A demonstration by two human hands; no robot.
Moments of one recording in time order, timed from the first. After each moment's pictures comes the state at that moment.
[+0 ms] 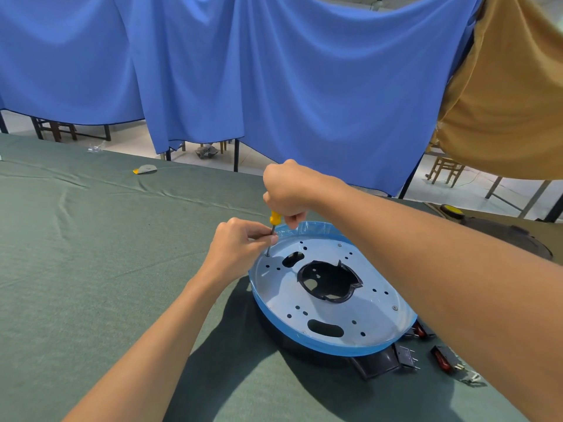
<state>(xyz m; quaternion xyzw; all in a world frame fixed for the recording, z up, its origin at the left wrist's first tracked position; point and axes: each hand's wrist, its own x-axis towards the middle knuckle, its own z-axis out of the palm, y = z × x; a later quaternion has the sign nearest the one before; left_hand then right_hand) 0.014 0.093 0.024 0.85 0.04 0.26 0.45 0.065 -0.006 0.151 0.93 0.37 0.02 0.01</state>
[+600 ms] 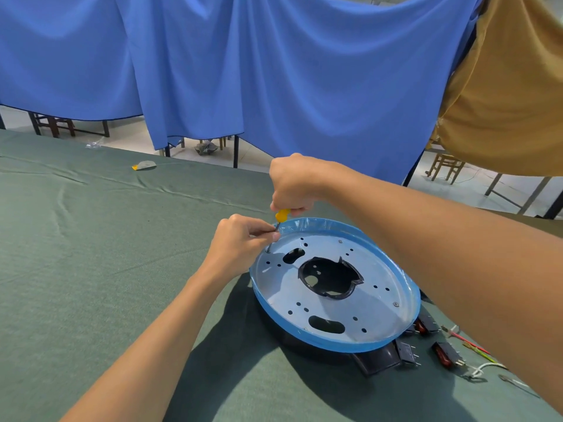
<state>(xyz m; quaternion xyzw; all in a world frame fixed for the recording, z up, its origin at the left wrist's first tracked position) 0.015 0.093 0.024 0.86 0.04 0.26 0.44 0.063 -0.006 0.161 0.93 0.35 0.00 0.09</state>
